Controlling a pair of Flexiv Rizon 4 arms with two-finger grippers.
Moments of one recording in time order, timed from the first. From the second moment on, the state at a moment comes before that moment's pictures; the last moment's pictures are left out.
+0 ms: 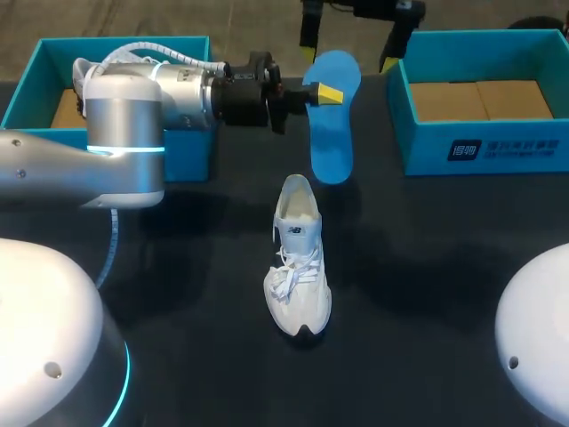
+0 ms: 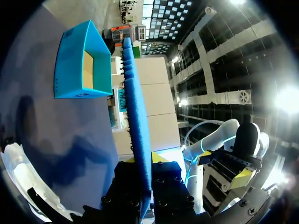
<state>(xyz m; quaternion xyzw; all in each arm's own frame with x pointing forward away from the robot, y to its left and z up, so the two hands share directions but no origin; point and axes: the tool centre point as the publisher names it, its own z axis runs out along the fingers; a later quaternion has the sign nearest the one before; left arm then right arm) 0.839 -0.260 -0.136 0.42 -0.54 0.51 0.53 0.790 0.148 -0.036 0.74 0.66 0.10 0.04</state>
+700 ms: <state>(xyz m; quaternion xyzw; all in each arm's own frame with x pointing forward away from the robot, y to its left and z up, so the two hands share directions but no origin) 0.839 -0.260 -0.136 0.42 -0.54 0.51 0.53 0.801 0.162 -0.043 0.74 0.66 0.07 0.05</state>
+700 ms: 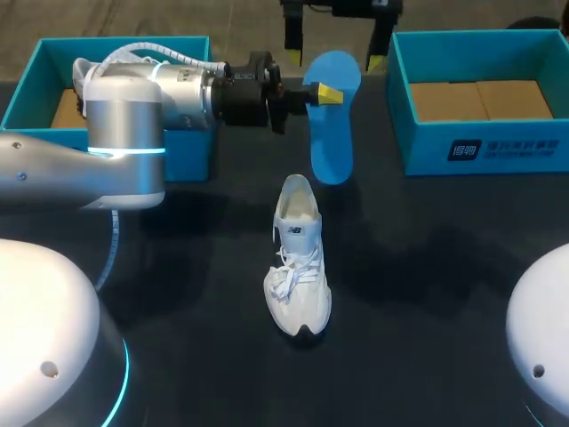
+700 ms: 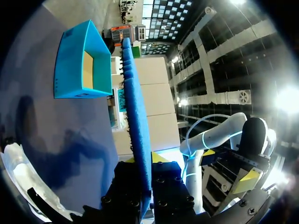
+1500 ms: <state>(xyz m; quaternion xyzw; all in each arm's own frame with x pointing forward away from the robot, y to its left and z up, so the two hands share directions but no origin) 0.839 -0.260 -0.136 0.42 -0.54 0.51 0.53 0.801 0.158 -0.042 0.74 0.66 0.07 0.05</state>
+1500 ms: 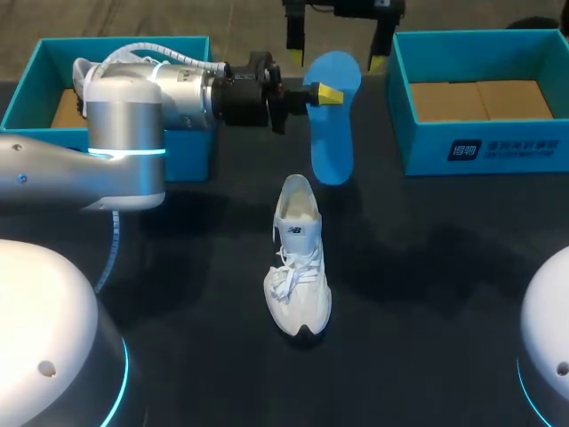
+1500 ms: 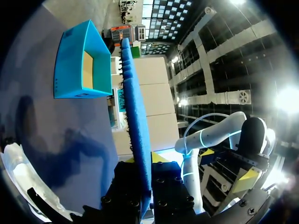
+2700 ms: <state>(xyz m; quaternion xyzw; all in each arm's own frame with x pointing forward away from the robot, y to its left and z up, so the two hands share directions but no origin) 0.838 -0.259 -0.136 0.42 -0.54 0.51 0.53 0.820 0.096 -0.035 0.74 0.65 0.16 -0.11</state>
